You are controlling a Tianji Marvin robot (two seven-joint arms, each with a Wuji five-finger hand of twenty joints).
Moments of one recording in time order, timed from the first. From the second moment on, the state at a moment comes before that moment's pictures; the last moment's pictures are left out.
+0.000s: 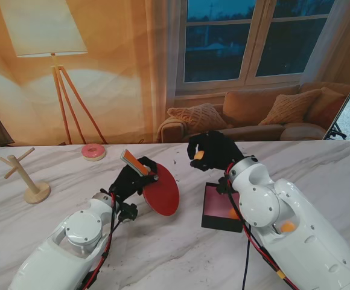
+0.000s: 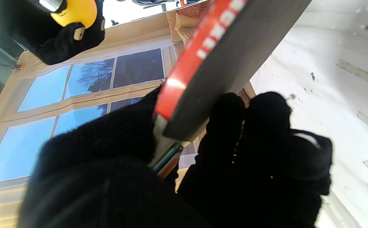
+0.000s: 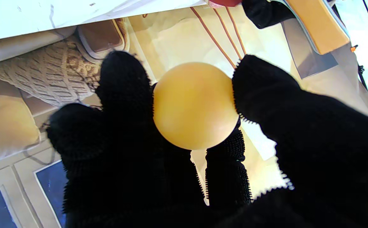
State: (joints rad) left arm 1.44 -1.20 -1.11 -1.50 -0.14 -0.11 0.03; right arm -1.37 -1.10 1.13 -1.83 -0.63 0.13 0.10; left_hand 0.85 -0.61 1.00 -0.16 0.57 0.10 1.07 0.93 0.98 0.41 0.80 0.97 0.94 0.49 1.09 0.80 0.73 0.56 1.64 0.72; right_hand 0.65 -0.89 1.18 -0.28 0.79 -0.07 1.03 0.57 0.85 0.22 0.86 0.70 1.19 0.13 1.02 0.37 0.86 0.20 1.49 0.53
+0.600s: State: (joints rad) left arm 1.44 -1.20 -1.10 -1.51 -0.14 -0.09 0.03; right arm -1.33 -1.11 1.06 -1.83 -0.60 0.14 0.09; left_hand 0.84 -0.61 1.03 -0.16 0.58 0.10 1.08 0.93 1.00 0.41 0.79 0.97 0.94 0.49 1.09 0.80 0.73 0.56 1.64 0.73; right_hand 0.65 -0.87 1.17 -0.28 0.79 -0.07 1.02 0.56 0.85 0.22 0.84 0.70 1.17 0.13 1.02 0.38 0.85 0.20 1.48 0.53
